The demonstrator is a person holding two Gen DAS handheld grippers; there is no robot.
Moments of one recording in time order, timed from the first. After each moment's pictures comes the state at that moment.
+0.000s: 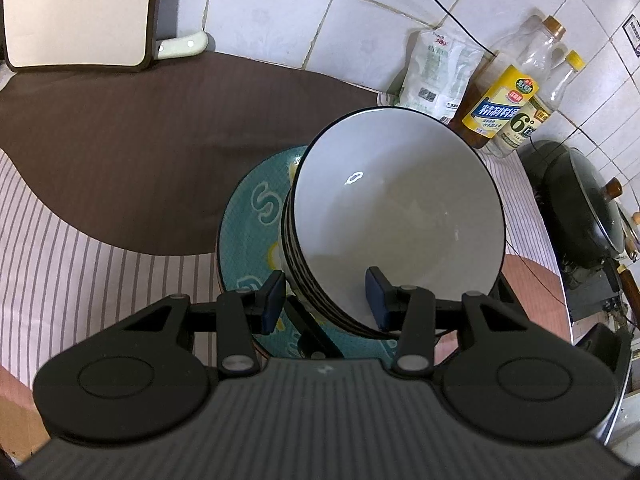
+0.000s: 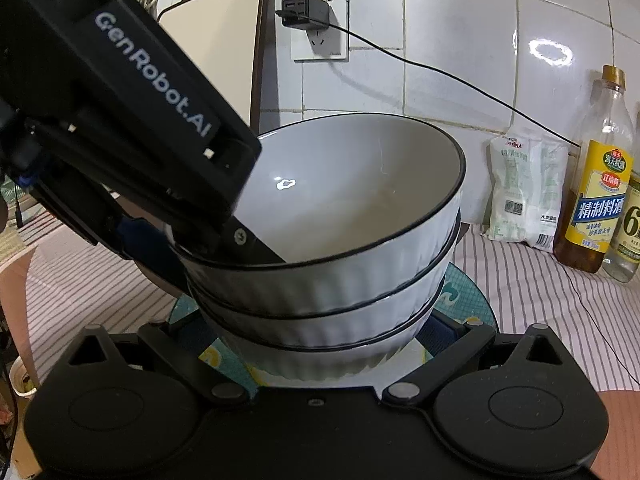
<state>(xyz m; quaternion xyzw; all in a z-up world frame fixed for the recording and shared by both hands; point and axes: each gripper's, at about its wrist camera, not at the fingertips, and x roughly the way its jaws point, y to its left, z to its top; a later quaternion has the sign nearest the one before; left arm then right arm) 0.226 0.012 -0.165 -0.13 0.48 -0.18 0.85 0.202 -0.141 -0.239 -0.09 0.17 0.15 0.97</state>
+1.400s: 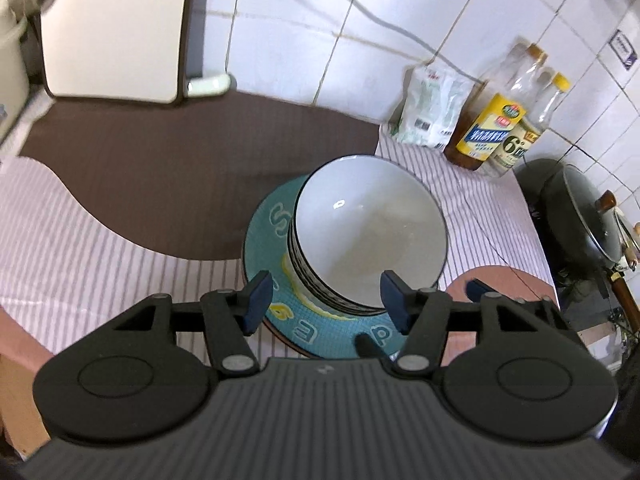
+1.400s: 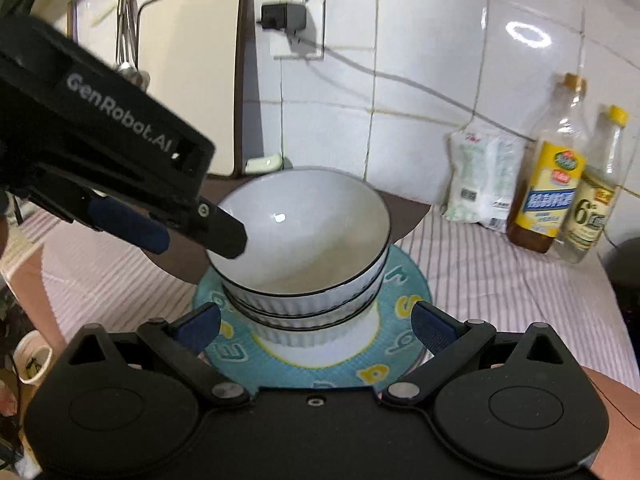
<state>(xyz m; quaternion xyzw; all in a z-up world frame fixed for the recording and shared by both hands) 0.185 0.024 -0.105 -0.11 0.44 -0.15 0.88 0.142 -0.145 -0.181 -0.08 0.22 0.10 0.97</state>
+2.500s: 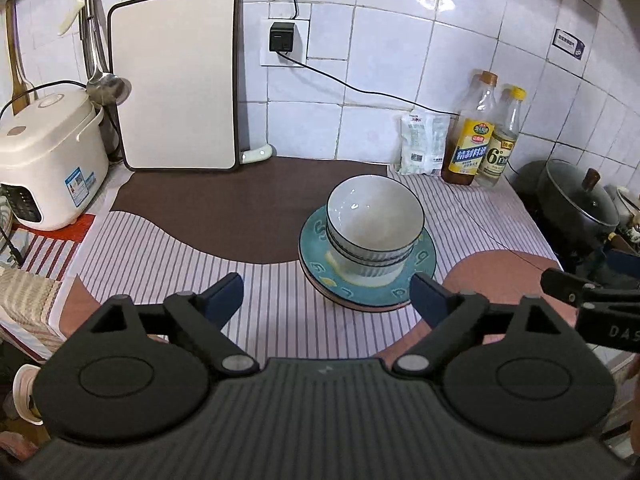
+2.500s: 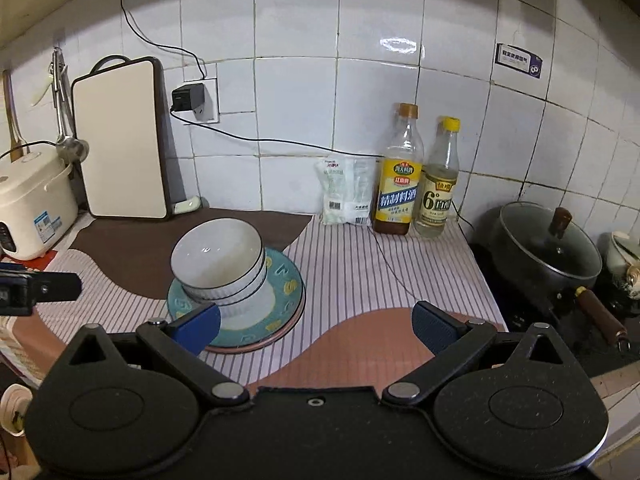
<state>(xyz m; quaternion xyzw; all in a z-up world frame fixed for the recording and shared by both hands) 0.041 0.050 -0.038 -0.03 0.34 -0.11 0.93 0.000 -0.187 -0.099 -0.02 0.22 -0.03 0.98</state>
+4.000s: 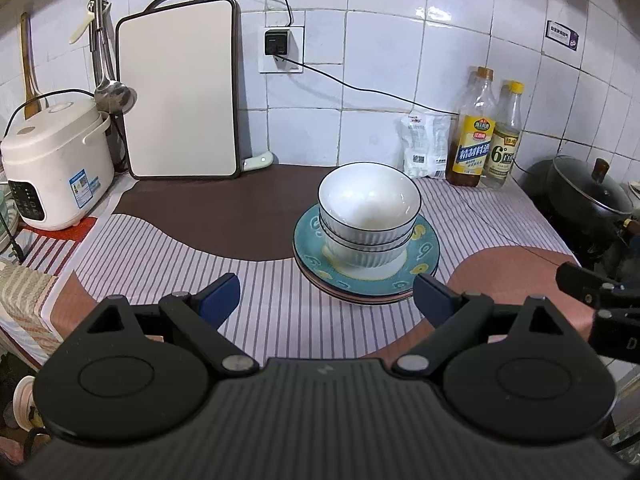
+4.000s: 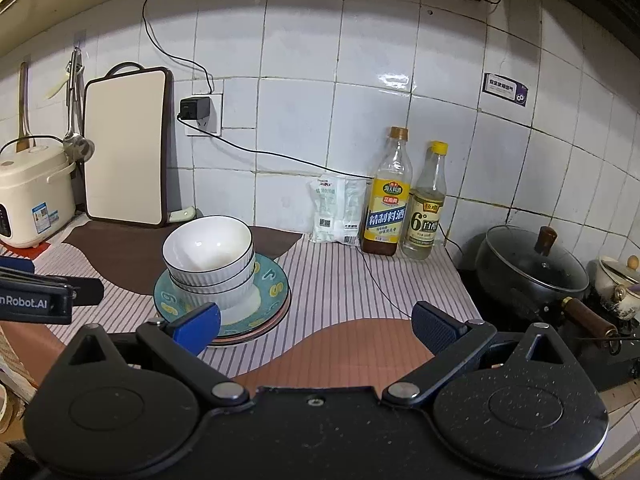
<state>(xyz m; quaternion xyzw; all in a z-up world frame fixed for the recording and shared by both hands) 0.012 0.022 -0.079 -0.02 0.29 -0.09 0.95 -0.027 -0.184 -0.140 -0.07 0.15 -0.05 0.99</state>
